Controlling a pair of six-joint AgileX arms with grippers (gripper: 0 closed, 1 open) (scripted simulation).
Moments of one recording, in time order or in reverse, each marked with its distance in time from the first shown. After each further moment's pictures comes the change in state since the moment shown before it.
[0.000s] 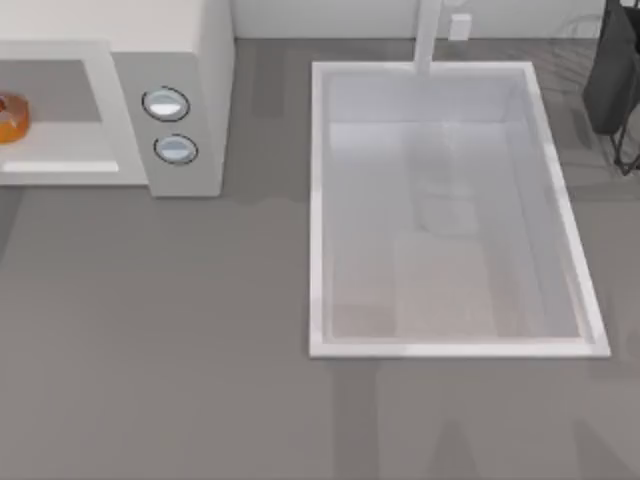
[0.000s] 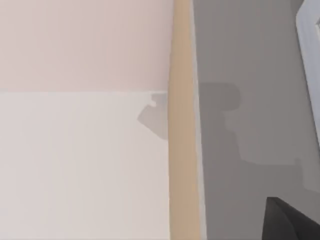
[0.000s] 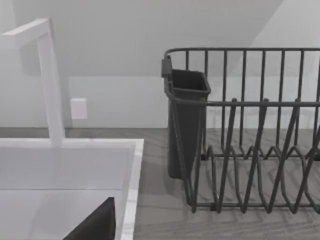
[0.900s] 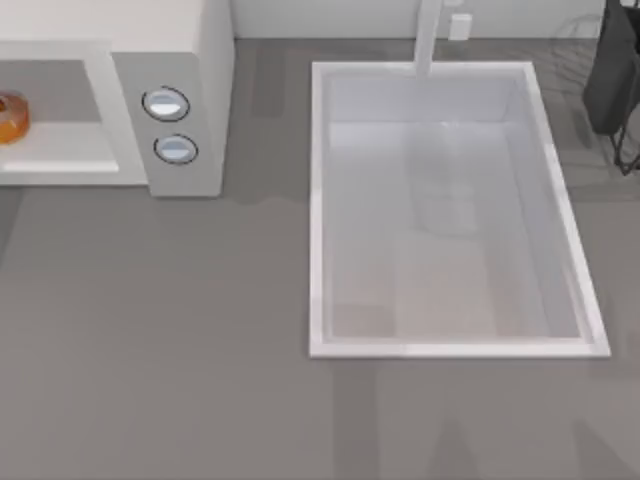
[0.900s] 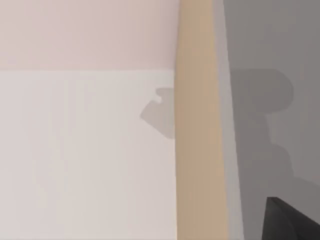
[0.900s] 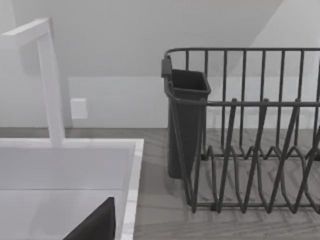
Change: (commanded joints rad) left arm 0.006 0.115 -0.255 0.369 -0.013 0.015; right arm 0.000 0.000 0.000 0.000 0.000 0.000
